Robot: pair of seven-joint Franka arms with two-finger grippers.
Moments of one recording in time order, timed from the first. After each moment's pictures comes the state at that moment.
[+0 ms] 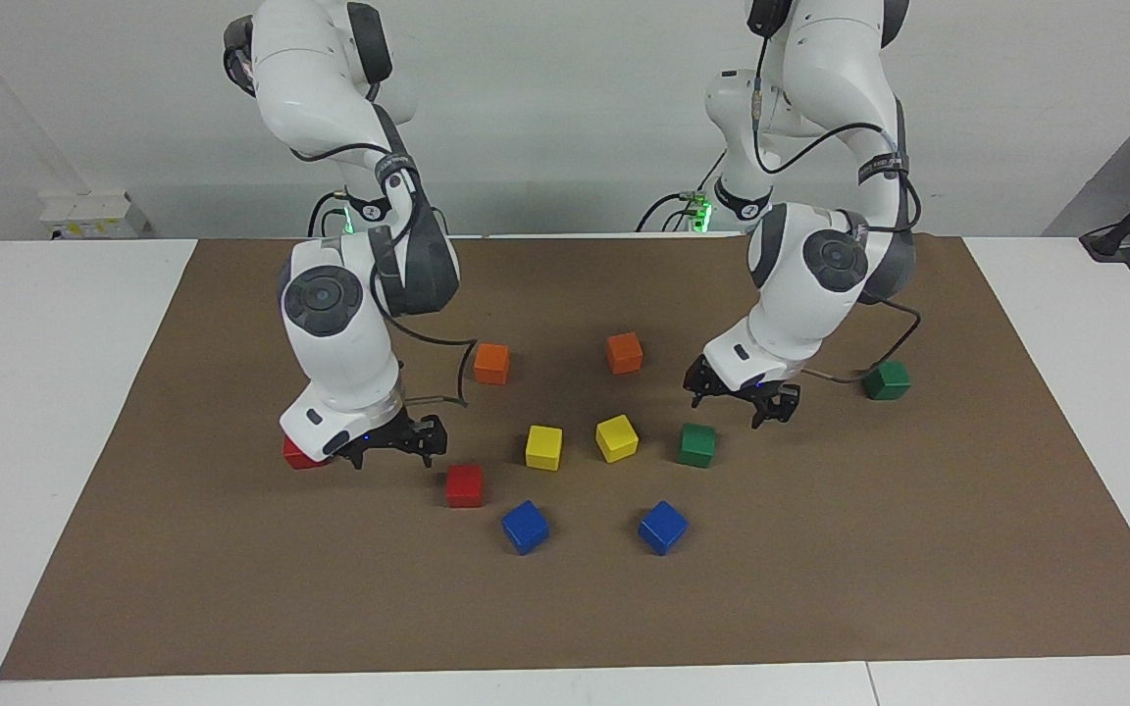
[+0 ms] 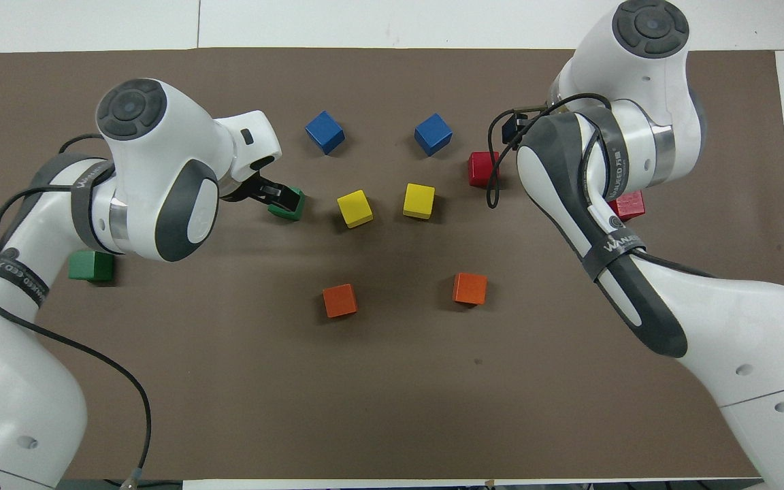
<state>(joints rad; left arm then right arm) -0.35 0.37 -0.02 -1.72 -0.12 2.11 0.14 0.20 0.58 0.03 -1.33 -0.05 1.93 0.27</state>
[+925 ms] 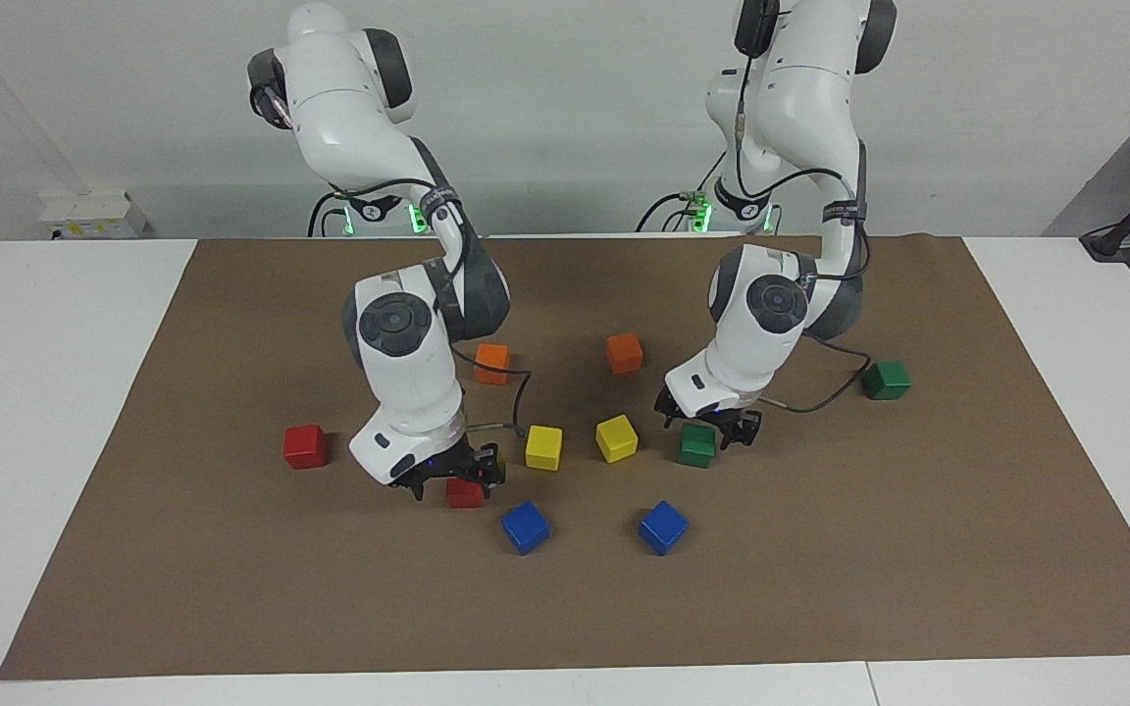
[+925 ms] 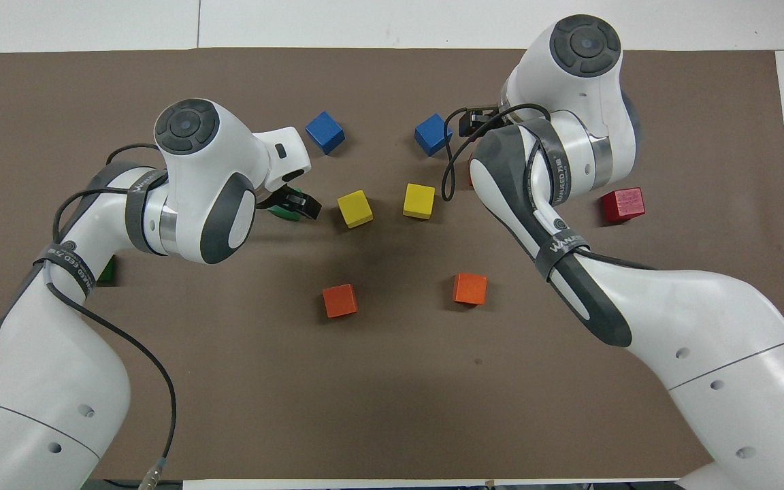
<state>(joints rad) -0.38 0.43 -0.01 -1.78 -0.10 2.22 0.14 0.27 0.67 0.05 -1.29 -0.04 2.09 0.34</state>
